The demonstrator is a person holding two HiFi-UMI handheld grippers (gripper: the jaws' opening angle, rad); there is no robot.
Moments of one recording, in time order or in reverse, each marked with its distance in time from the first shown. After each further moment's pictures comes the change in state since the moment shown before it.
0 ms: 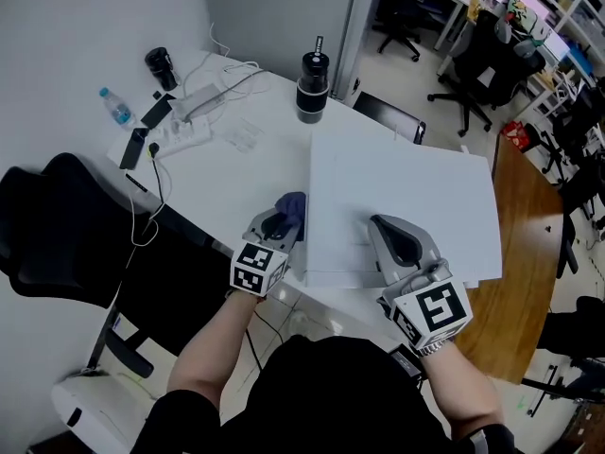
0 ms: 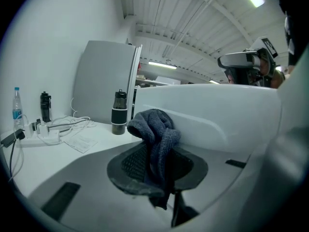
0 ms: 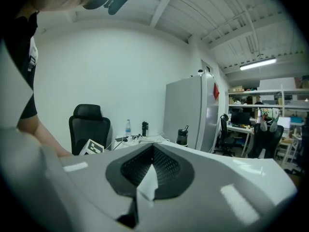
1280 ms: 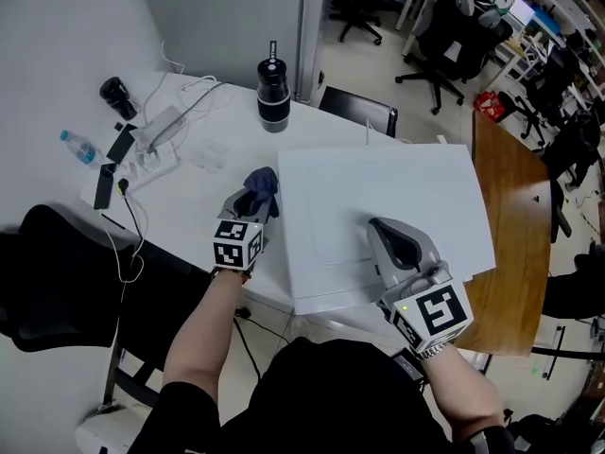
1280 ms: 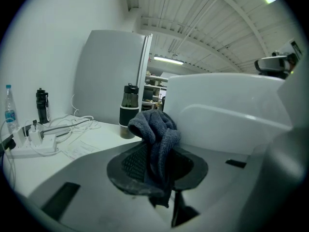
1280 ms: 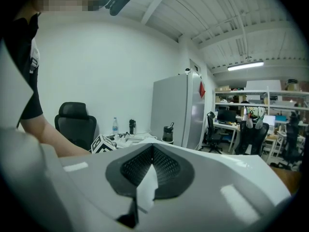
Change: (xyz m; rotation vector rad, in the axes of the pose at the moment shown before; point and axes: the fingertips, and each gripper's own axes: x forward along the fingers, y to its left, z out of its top) left arm 0.074 0.076 0.018 -0.026 0.049 0.046; right arm -0.002 -0.044 -0.009 0.036 0.028 -0.143
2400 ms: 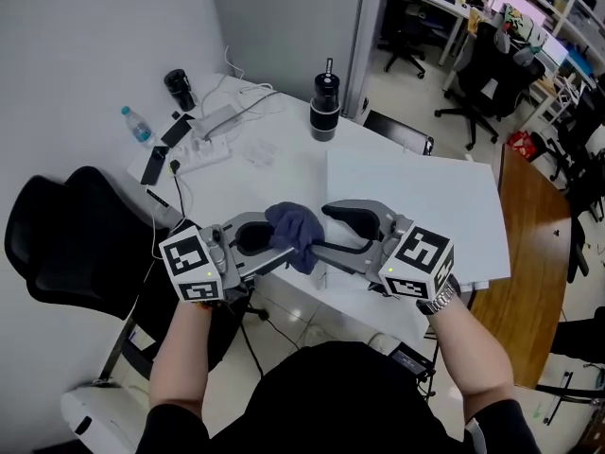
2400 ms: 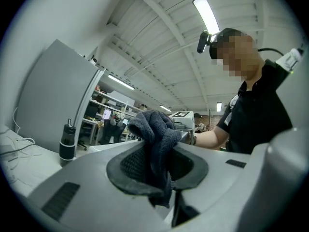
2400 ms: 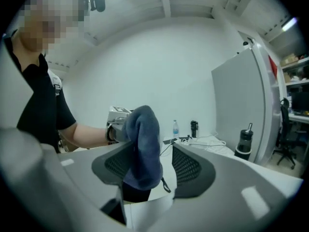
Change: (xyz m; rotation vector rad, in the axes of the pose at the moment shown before) left arm -0.232 -0.128 0.131 0.040 -0.264 -0.705; right arm 0.030 0.154 0.036 -0.045 0.029 0.776
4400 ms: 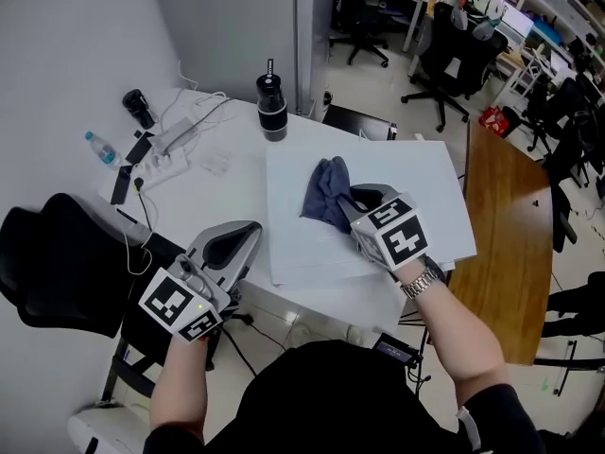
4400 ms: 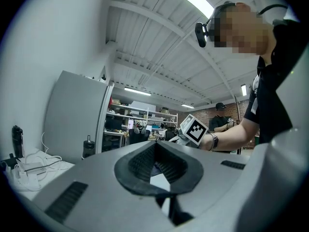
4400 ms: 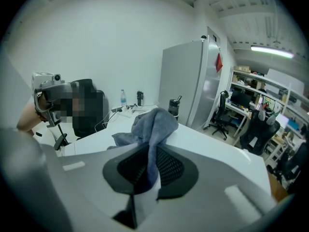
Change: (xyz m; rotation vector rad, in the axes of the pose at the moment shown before) left arm 0.048 -0.014 0.014 0.147 -0.042 0.352; right arm -0.126 -0.123 -0.088 0.124 0.357 -0.619
